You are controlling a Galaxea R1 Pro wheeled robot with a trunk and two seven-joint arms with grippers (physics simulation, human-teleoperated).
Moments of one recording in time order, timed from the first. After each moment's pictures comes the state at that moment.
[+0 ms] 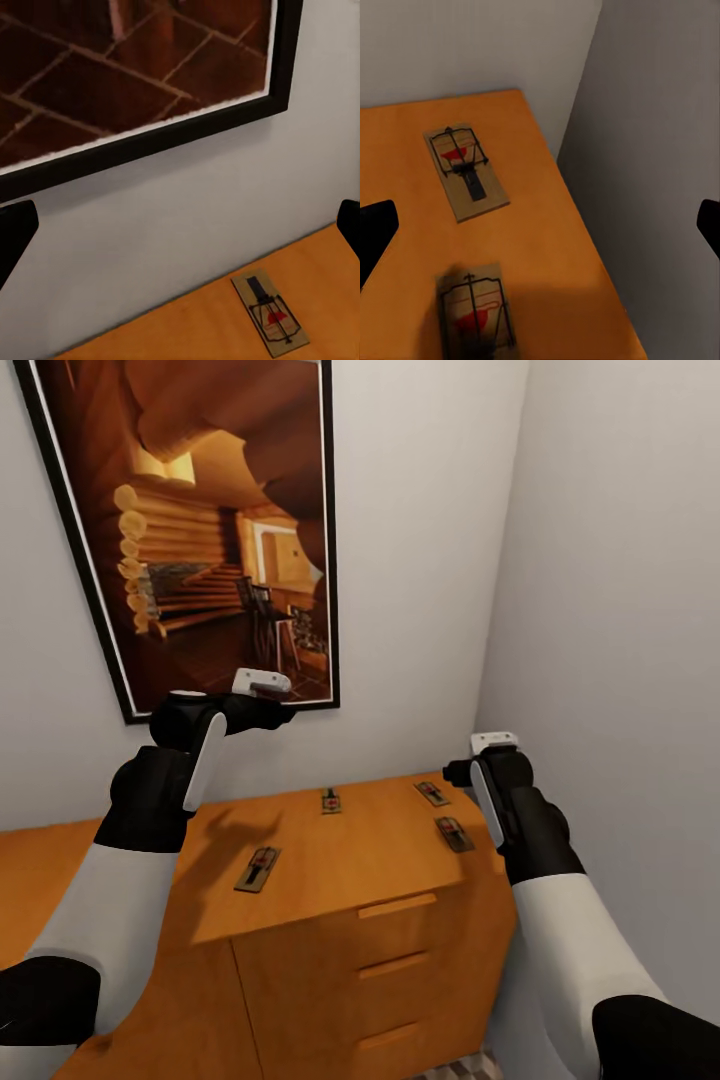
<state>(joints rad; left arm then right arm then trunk) -1.03 0.02 -0.17 -1.39 0.06 1.04 -0.06 -0.92 0.09 0.03 -1.17 0.07 1.04 -0.18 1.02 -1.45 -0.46</state>
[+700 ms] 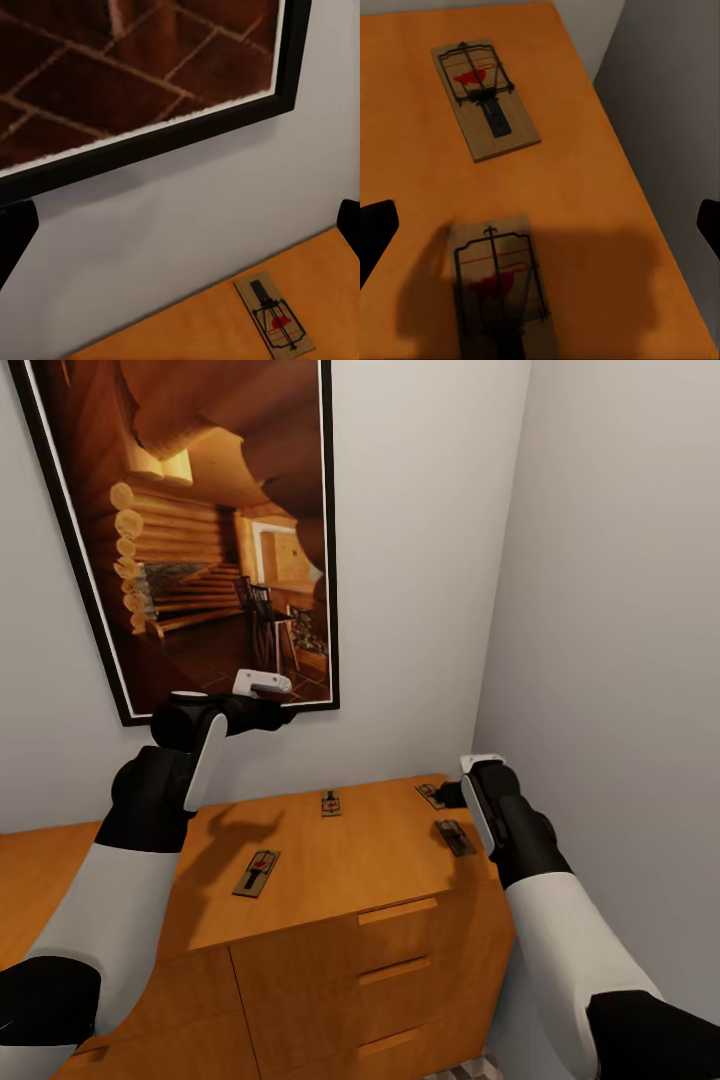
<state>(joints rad) -1.03 0.02 -0.17 -1.38 0.06 1.04 -0.06 -0.92 0.09 0.03 -1.02 0.06 1.04 -0.15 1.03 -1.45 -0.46</state>
